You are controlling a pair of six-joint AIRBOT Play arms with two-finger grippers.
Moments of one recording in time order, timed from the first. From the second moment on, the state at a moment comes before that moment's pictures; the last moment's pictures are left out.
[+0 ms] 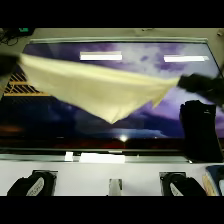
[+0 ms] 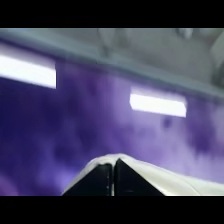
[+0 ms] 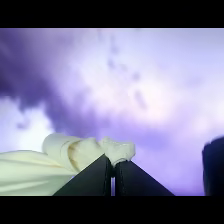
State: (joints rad) left arm 0.11 -0.79 1.28 0.96 -0.75 -1.38; right arm 0.21 -0.81 1.24 -1.83 1.02 1.95
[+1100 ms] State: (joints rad) left arm 0.10 -0.91 1.37 1.20 -0.81 -1.45; right arm 0.21 -0.79 1.14 -1.73 1.52 1.90
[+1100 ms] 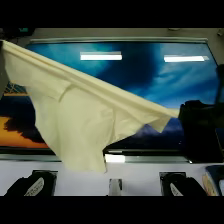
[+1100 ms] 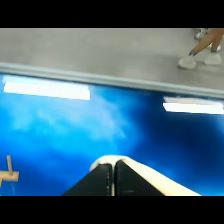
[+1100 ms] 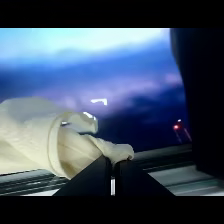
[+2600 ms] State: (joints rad) left arm 0.25 -1.38 0.92 1.11 -1.27 -1.43; right arm -0.20 -1.28 1.10 -1.35 1.29 1.61
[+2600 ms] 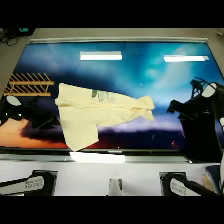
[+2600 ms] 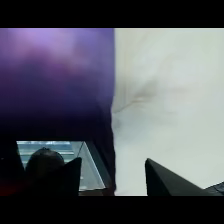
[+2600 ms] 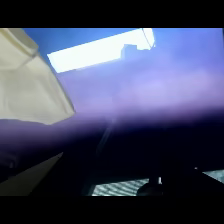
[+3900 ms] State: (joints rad) left arm 0.18 -1.42 0.87 0.94 -1.02 -1.40; right arm -0.11 -1.45 1.00 -1.15 1.14 1.51
